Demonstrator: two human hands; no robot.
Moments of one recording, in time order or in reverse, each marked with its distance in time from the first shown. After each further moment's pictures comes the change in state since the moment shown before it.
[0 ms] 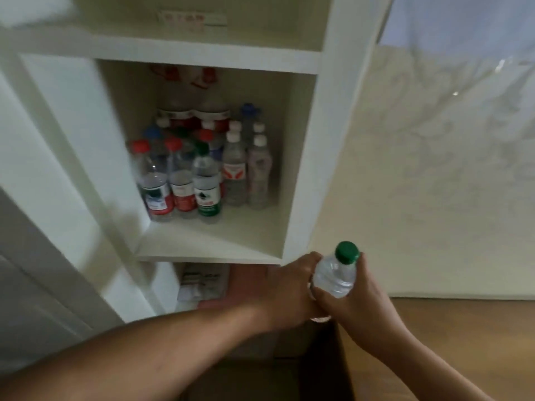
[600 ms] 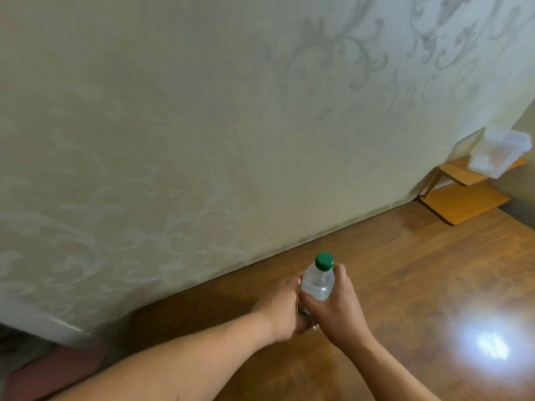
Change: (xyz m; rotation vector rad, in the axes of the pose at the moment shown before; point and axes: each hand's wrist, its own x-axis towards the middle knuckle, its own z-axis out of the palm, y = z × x) left_hand 0.205 0.160 0.441 0.127 -0.433 -0.115; right_hand -0.023 0.391 -0.288 0.144 0.322 0.337
